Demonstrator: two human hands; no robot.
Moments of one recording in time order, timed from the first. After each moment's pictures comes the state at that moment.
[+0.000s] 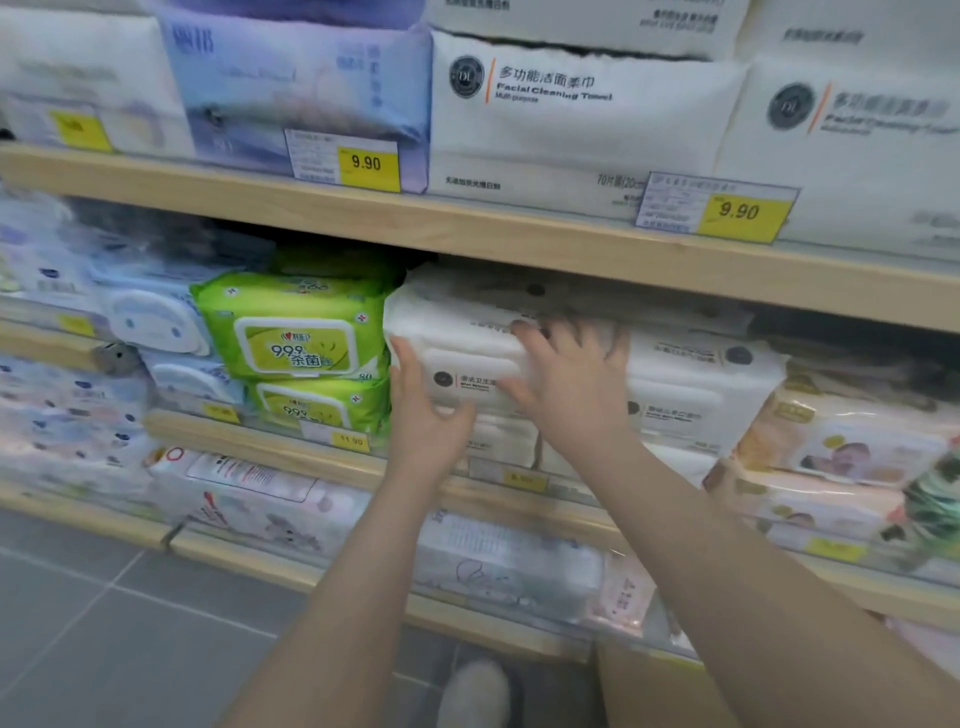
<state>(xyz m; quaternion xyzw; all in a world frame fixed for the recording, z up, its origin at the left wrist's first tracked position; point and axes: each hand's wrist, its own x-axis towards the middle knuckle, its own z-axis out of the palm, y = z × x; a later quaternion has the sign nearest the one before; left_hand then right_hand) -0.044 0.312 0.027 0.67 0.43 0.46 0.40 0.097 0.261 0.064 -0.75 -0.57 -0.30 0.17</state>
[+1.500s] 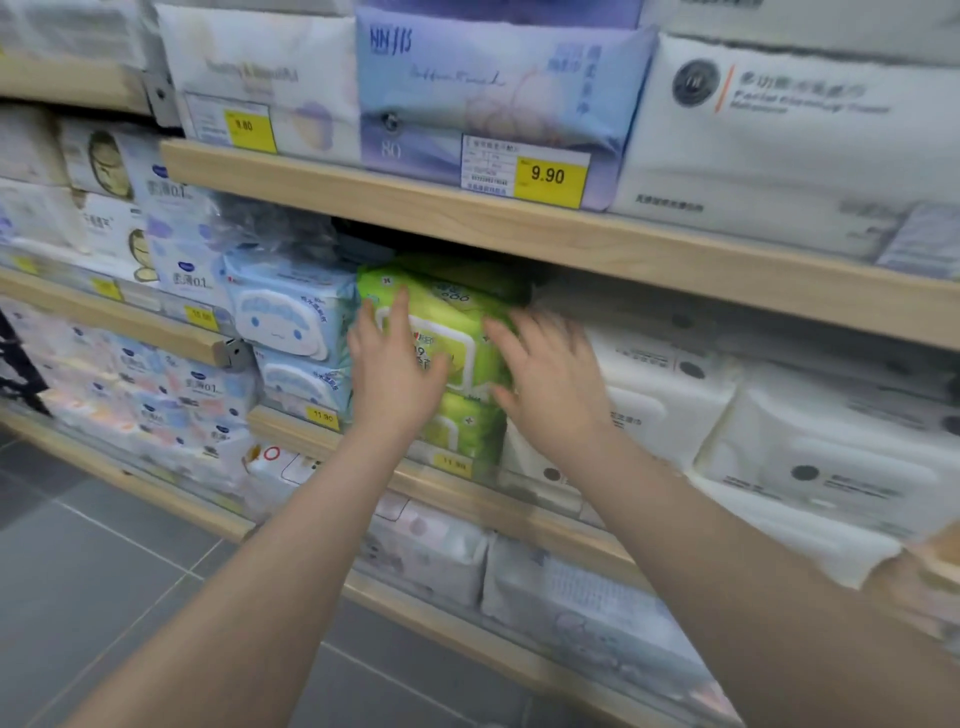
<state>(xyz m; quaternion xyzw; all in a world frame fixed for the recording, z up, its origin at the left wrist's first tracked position) -0.156 0.420 0.057 0.71 0.54 0.42 0.14 -0.005 0.365 0.061 -0.65 -0.68 -0.30 0.16</state>
